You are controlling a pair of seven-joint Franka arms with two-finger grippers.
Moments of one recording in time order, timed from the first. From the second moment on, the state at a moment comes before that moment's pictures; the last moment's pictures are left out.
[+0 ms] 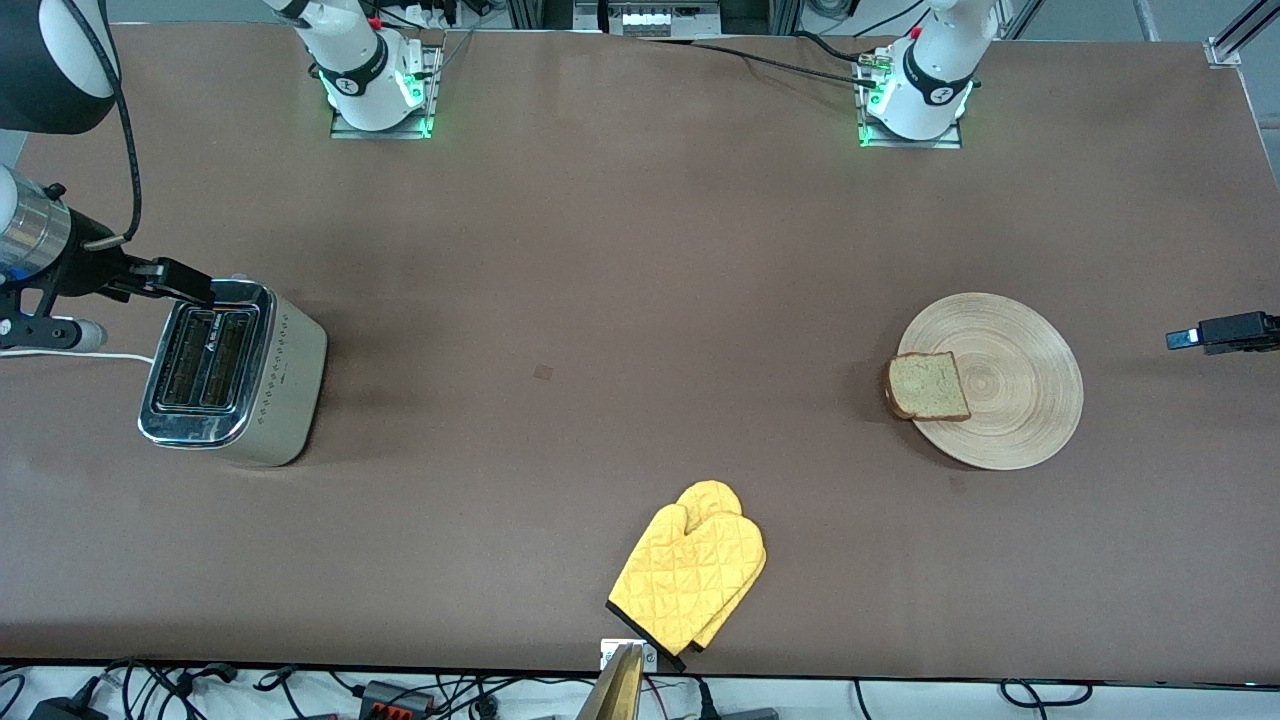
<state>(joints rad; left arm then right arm) 0.52 0.52 0.04 -1.49 -0.45 1.61 0.61 -0.06 0.19 0.12 -1.48 -0.05 1.57 0.13</state>
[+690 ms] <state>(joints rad) 0.61 0.84 0.04 -1.48 -0.68 1.61 0.86 -0.06 0.19 0.12 -1.48 -0.05 1.57 0.13</state>
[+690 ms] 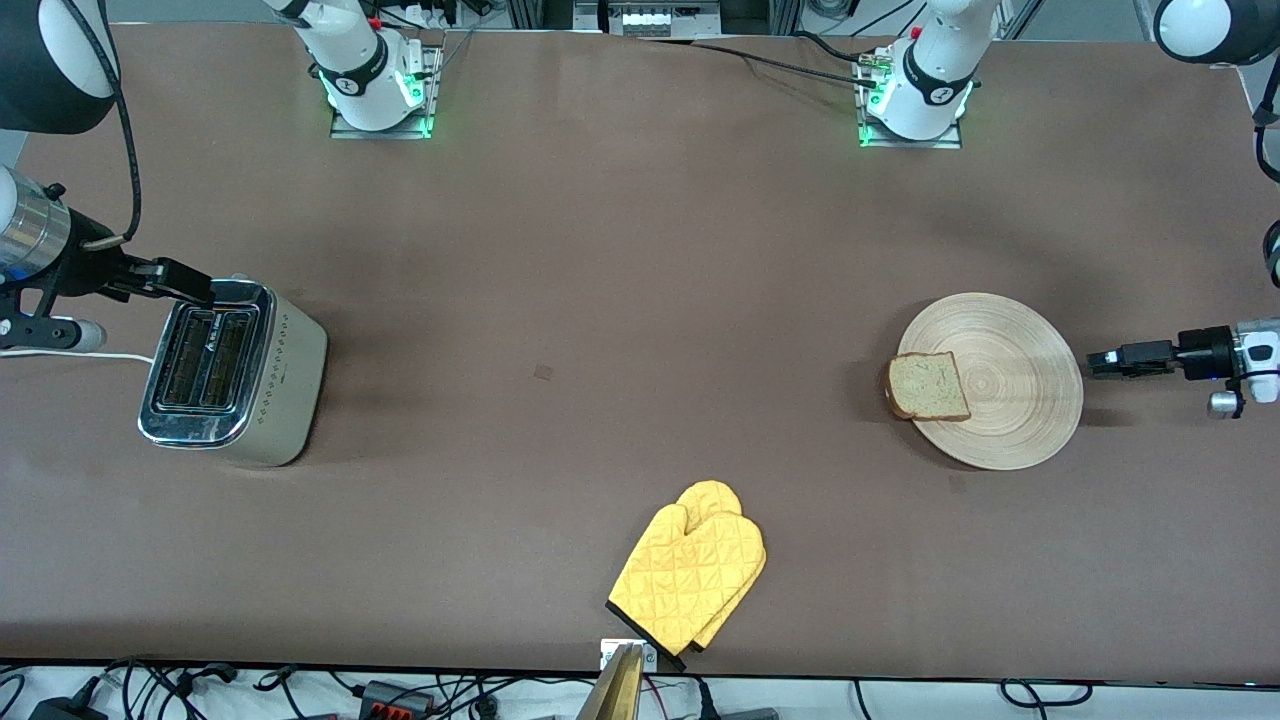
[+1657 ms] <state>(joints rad) 0.61 0.91 0.02 -1.48 -0.73 1.60 0.96 -0.06 0.19 0.12 -1.48 -0.05 1.57 0.13</state>
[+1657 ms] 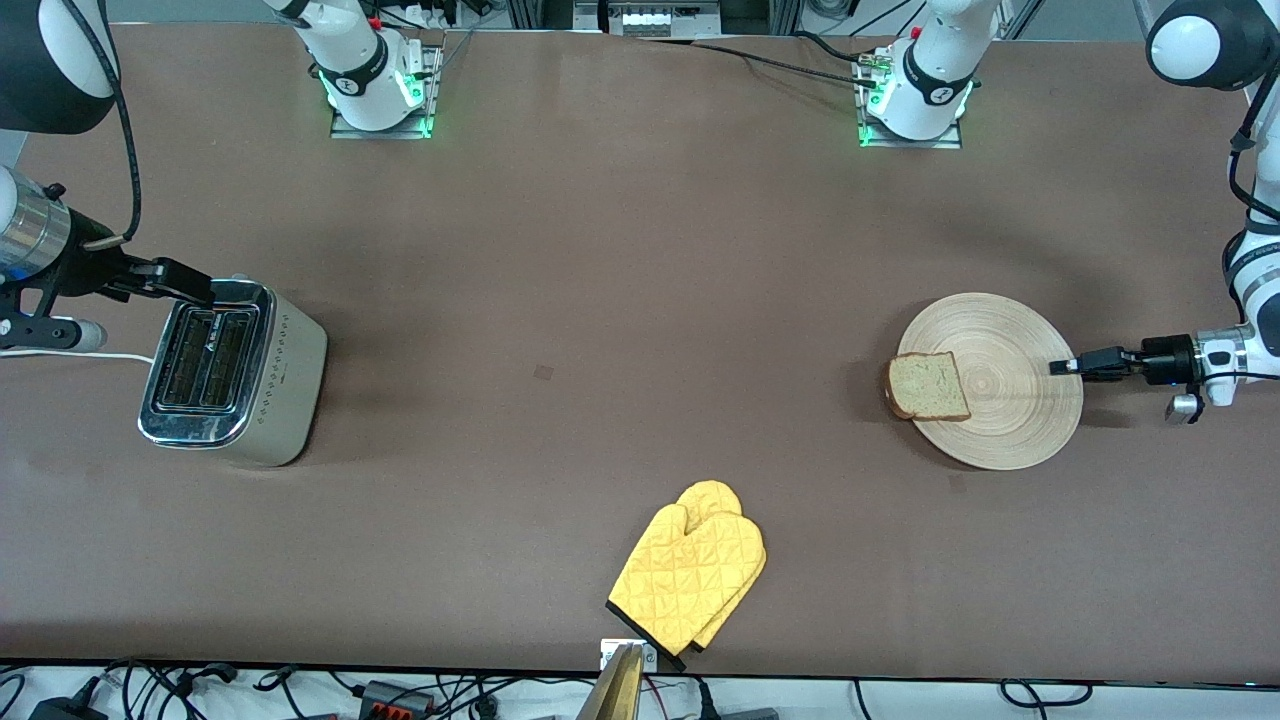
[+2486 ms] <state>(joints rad) 0.58 0.92 0.00 -1.46 -0.74 1.54 0.96 -0.06 0.19 0.12 -1.48 -0.05 1.57 0.13</state>
